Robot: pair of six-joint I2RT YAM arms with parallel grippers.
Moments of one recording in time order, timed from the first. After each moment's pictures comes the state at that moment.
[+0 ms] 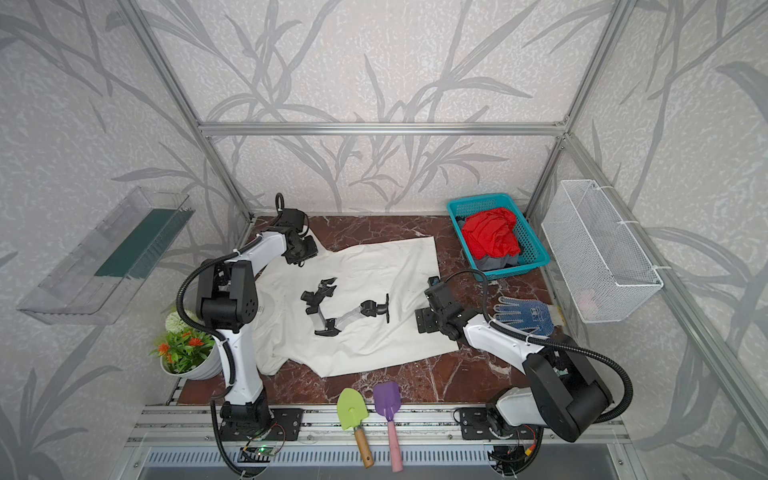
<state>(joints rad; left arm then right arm) -0.06 2.12 1.65 -0.61 -0.05 -0.49 0.57 1.37 0.63 -0.24 0.14 0.33</state>
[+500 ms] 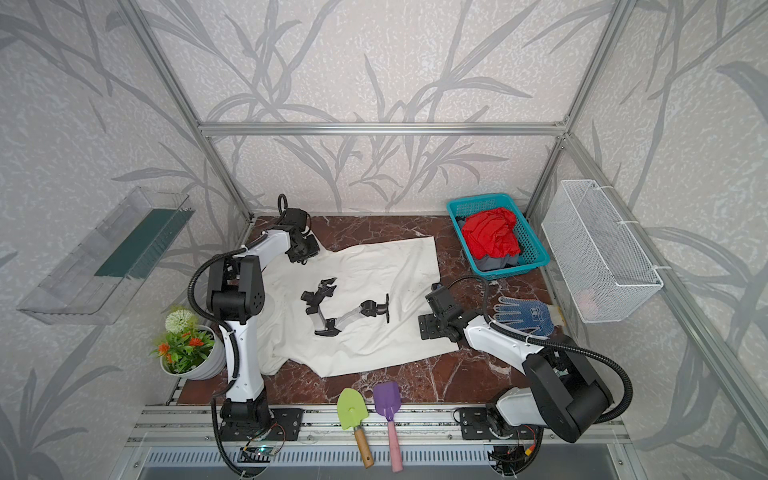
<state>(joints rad) -0.04 2.23 1.73 -0.61 -0.05 -0.52 0.57 1.36 0.61 -0.33 0.13 0.38</state>
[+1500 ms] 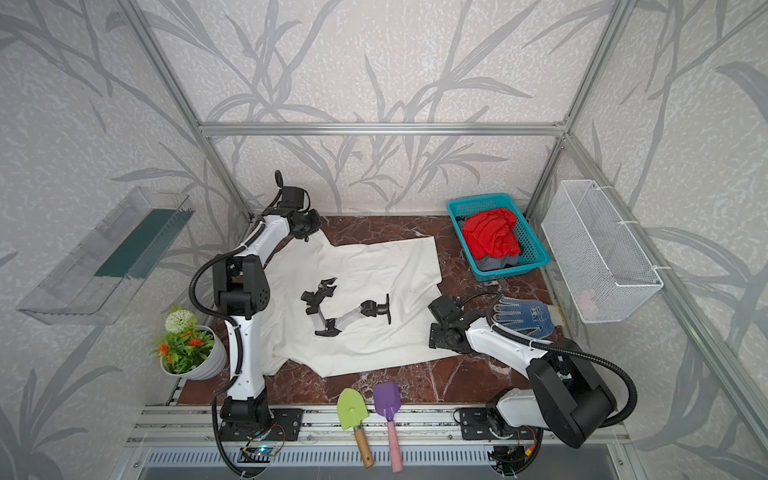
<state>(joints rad) -0.06 2.37 2.16 -0.64 0.13 -0.54 0.58 1.32 0.59 -0.58 0.18 0.75</state>
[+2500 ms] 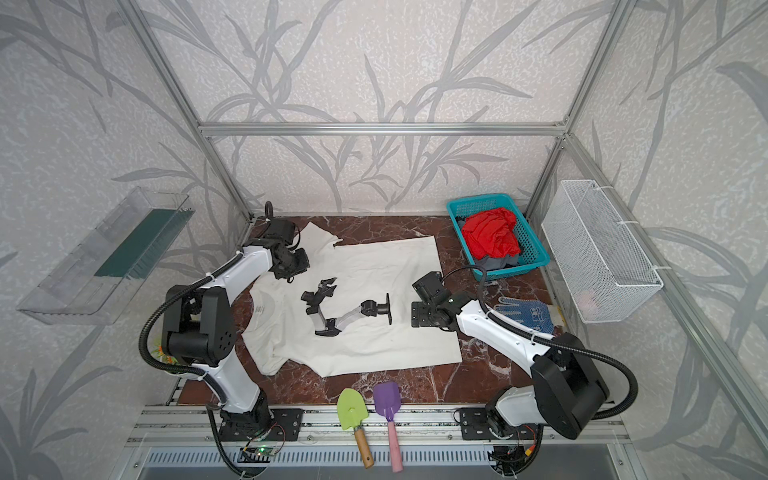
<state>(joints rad) -0.07 1.79 1.30 -0.68 -0.06 -0.48 0.65 1.42 0.89 -0.62 0.16 0.60</state>
